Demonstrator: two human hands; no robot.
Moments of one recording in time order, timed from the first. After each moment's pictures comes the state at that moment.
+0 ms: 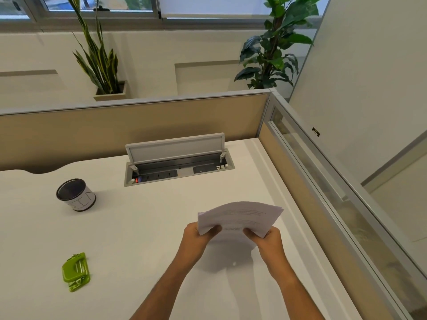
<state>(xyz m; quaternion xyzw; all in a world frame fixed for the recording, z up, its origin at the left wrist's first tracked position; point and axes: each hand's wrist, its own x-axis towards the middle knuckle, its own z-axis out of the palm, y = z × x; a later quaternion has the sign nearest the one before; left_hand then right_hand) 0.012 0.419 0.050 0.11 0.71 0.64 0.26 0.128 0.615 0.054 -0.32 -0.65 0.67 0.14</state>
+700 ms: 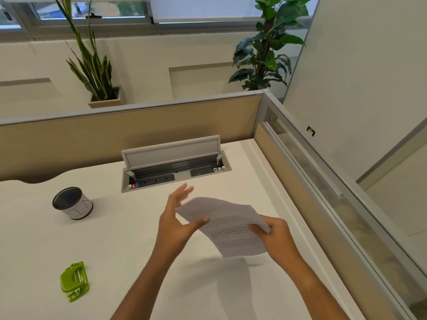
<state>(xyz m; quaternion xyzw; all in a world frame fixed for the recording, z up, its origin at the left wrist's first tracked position) -0.021 0.393 0.104 0.20 0.78 0.59 0.10 0.133 0.635 0.095 -0.21 -0.81 0.53 0.11</state>
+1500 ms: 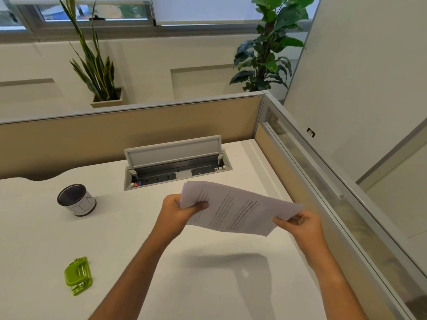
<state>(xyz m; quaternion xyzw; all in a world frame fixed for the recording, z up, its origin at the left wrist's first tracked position) -0.034 0.396 0.141 0.21 0.74 0.62 0.18 0.166 0.677 0.119 -0.27 -0.67 0.65 0.21</state>
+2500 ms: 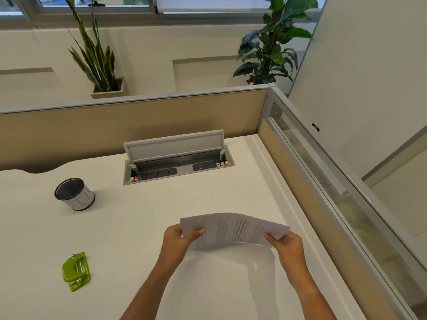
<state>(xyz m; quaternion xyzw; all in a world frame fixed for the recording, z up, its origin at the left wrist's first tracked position) -0.004 0.375 0.028 0.06 0.74 0.63 0.23 0.167 0.646 0.033 -0.37 -0.61 0.67 0.19</state>
